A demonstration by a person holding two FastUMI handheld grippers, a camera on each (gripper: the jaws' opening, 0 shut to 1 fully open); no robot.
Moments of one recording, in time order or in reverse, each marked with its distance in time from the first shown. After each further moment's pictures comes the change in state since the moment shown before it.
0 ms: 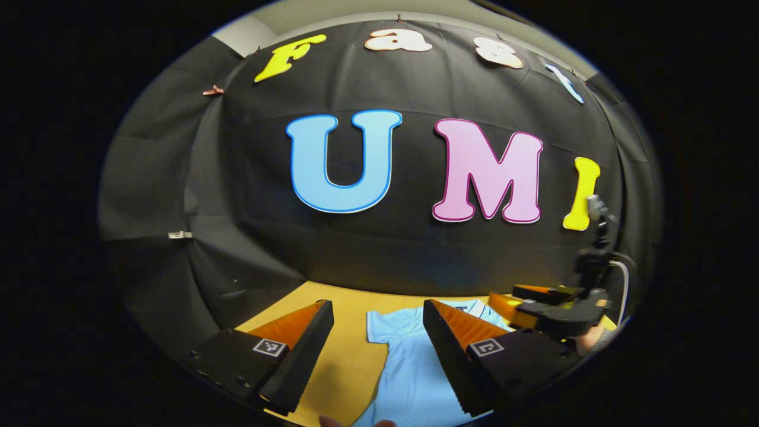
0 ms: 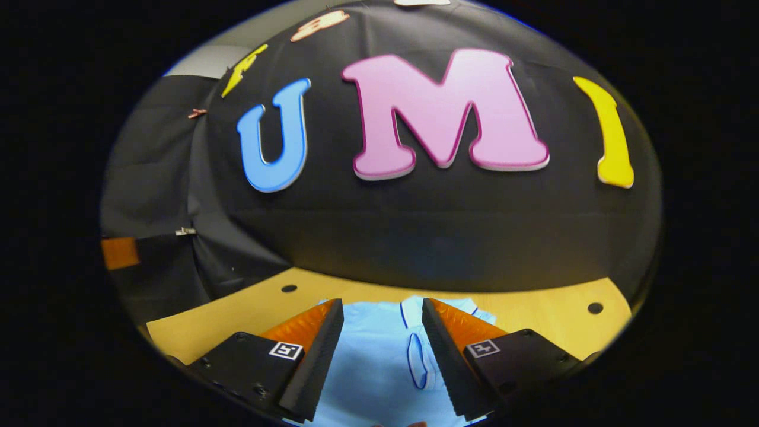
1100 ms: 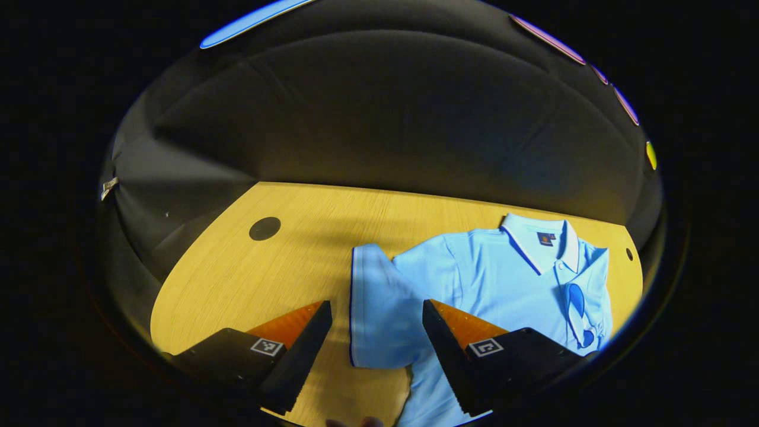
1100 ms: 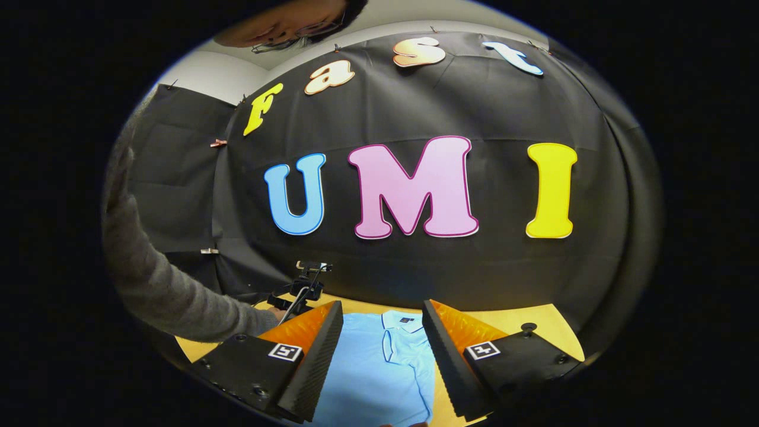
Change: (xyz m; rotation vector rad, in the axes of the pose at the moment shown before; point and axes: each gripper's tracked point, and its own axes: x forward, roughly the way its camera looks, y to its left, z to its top) left arm 0.284 0.019 -0.231 0.041 0.603 0.063; right arm -0.192 -0.028 0.072 -0.035 -0.070 -0.034
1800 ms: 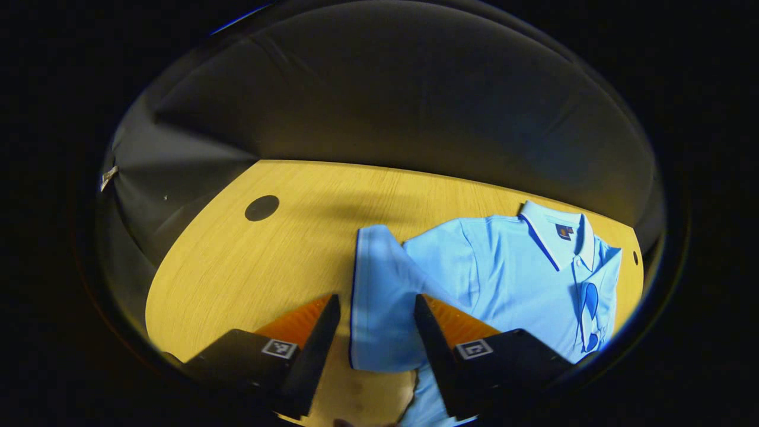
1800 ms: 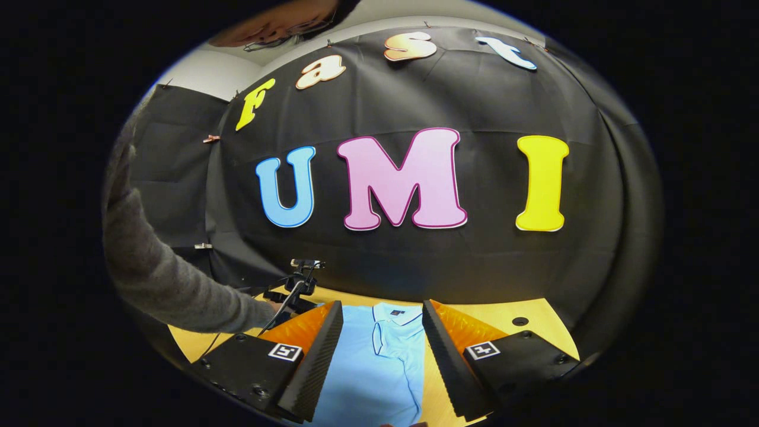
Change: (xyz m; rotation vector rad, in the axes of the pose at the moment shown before) left arm 0.015 -0.002 -0.016 -0.024 0.100 0.005; right arm -0.004 -0.017 -0.010 0.025 0.044 -0.027
